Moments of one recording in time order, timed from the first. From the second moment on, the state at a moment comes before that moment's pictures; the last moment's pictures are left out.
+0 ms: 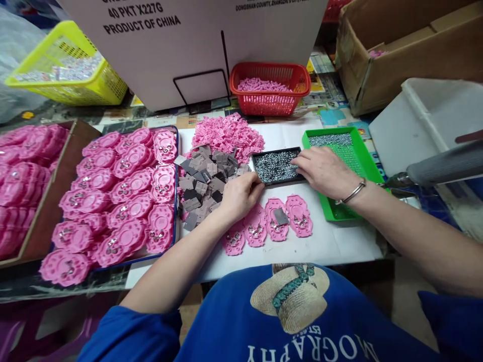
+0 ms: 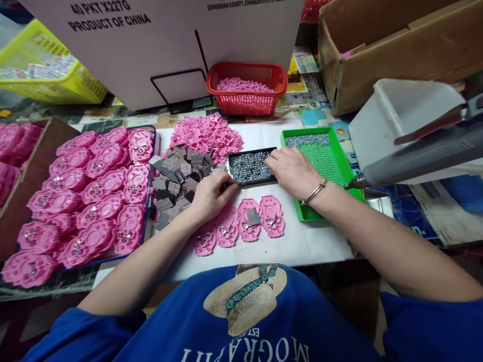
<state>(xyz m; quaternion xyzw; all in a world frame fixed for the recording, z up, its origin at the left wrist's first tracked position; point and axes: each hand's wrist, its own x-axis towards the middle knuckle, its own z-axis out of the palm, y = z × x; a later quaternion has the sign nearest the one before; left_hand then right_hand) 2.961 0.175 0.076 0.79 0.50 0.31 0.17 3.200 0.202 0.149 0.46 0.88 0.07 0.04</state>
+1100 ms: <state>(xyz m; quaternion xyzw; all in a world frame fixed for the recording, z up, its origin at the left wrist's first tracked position) 2.961 0.175 0.074 0.79 0.49 0.33 0.17 3.133 0.242 0.127 0.42 0.89 -0.17 -0.10</state>
